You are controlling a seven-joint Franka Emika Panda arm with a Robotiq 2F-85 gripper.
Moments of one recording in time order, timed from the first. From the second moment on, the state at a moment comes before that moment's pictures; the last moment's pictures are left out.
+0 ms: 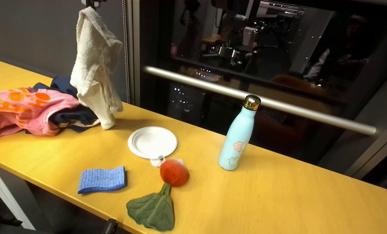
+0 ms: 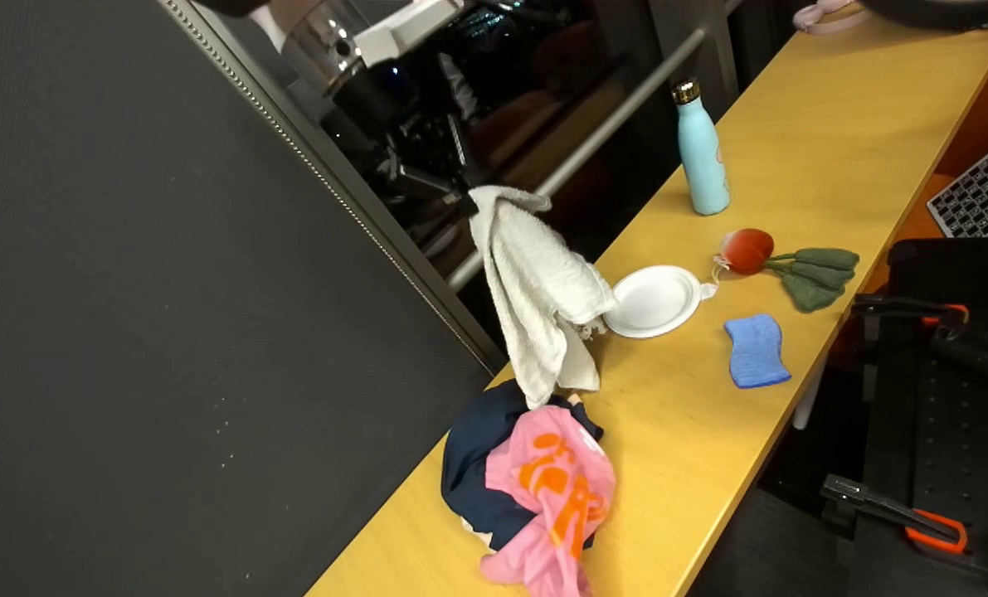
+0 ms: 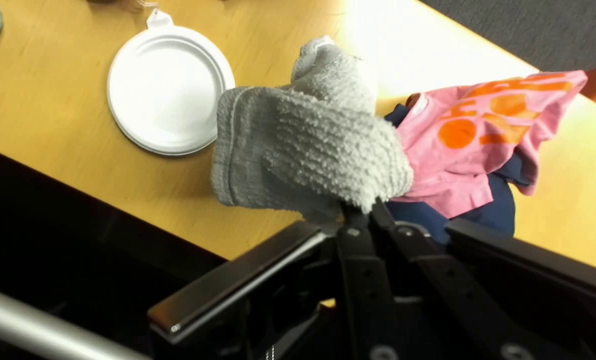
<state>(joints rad) 0.11 0.92 0.03 -0.46 -0.03 1.19 -0.16</state>
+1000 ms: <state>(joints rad) 0.12 1.23 0.02 -0.46 -0.01 1.13 -0.05</state>
